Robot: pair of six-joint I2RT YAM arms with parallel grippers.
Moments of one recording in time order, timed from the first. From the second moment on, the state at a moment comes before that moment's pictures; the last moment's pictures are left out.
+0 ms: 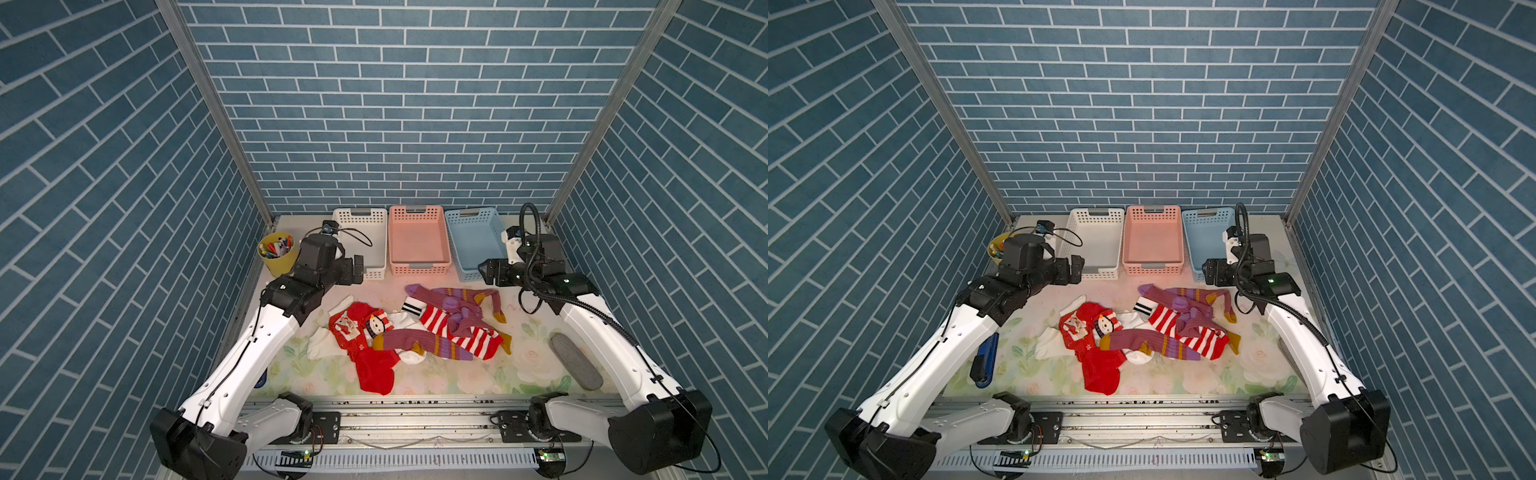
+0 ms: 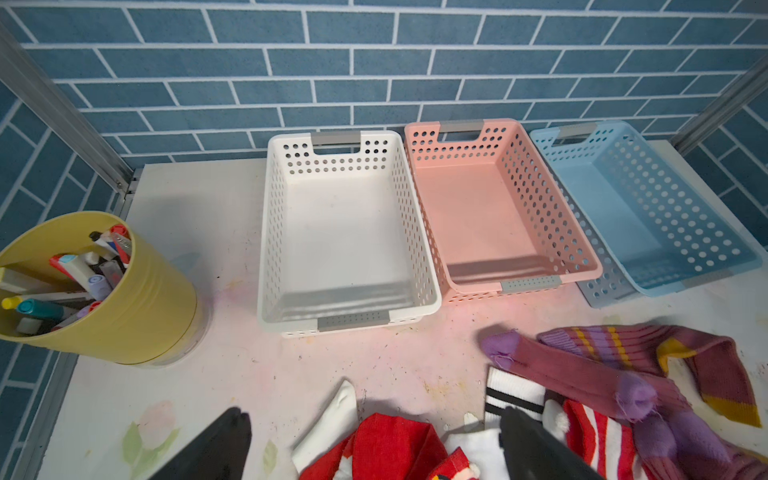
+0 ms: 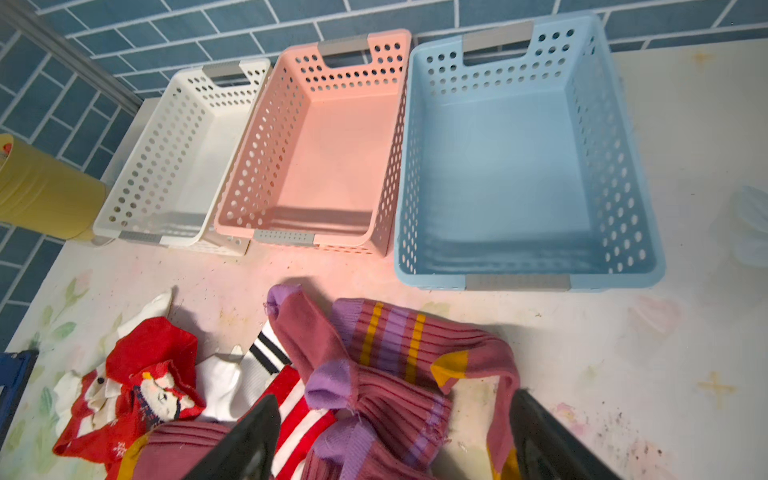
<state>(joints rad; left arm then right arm) -0.42 1.14 1.16 -0.63 -0.18 -0.22 0.30 1.19 1.09 -0.61 -0.17 0.19</state>
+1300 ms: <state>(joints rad) -0.53 1.19 1.09 -0.62 -0.25 -0.23 0.93 1.55 1.02 -0.60 0.09 0.37</state>
